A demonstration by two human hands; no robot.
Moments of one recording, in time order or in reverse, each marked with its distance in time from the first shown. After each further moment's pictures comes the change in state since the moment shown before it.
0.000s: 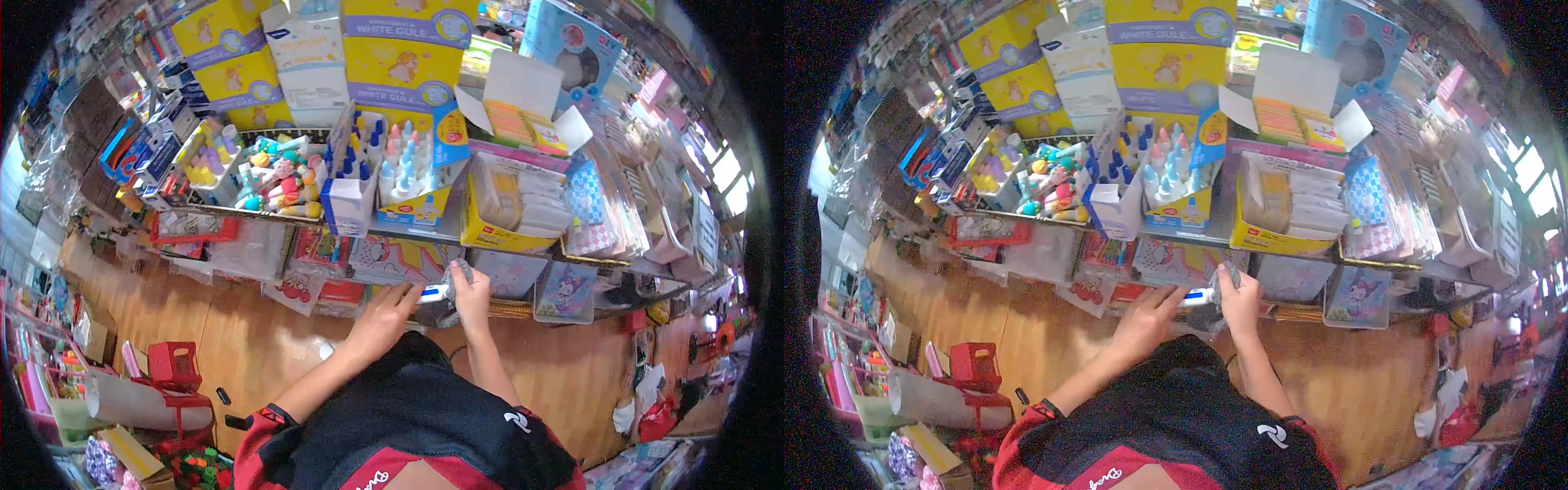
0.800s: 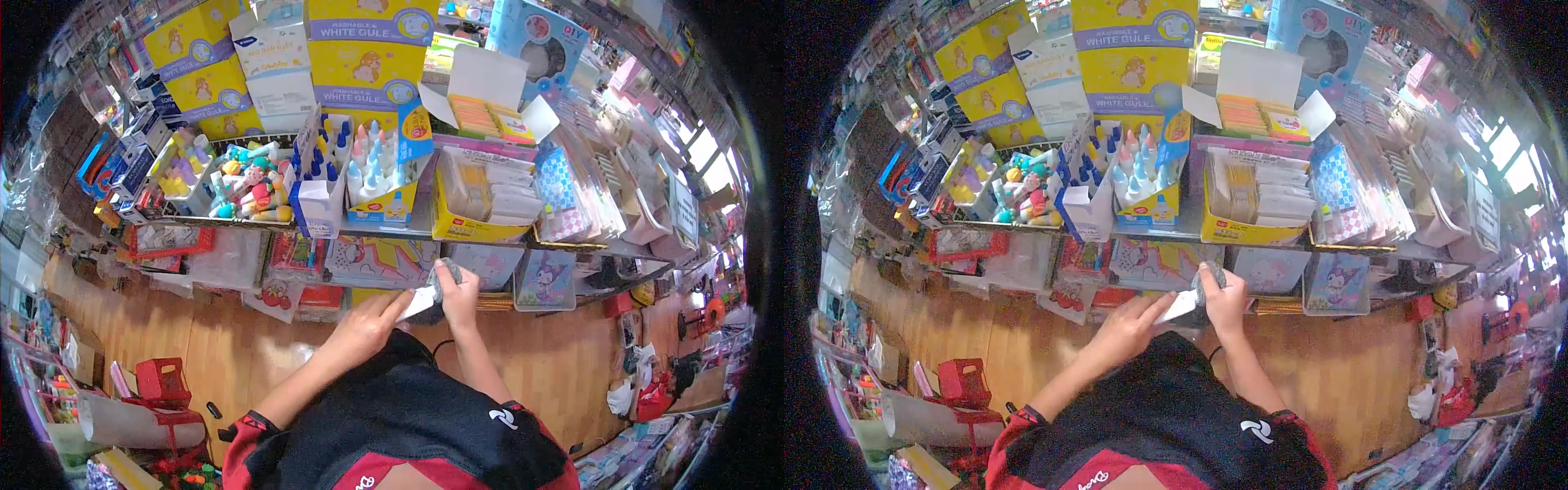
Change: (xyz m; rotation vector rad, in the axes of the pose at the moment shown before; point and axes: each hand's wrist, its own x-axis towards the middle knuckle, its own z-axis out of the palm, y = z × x) left_hand -0.001 0.012 -0.012 -0.176 -0.213 0.044; right_hand -0.012 -0.017 -0.014 0.116 0.032 -0.001
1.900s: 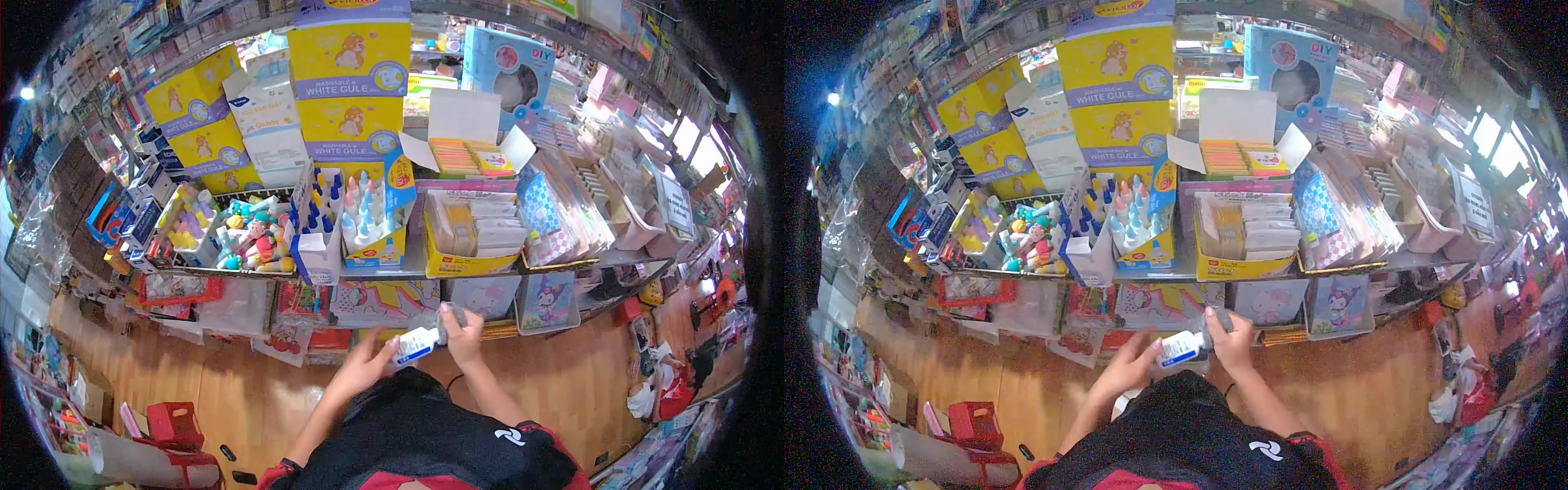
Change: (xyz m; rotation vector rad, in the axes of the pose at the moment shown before) left_hand 0.001 0.003 -0.003 -0.828 -0.092 -0.634; right_hand -0.009 -0.004 -0.012 0.085 0.001 -0.023
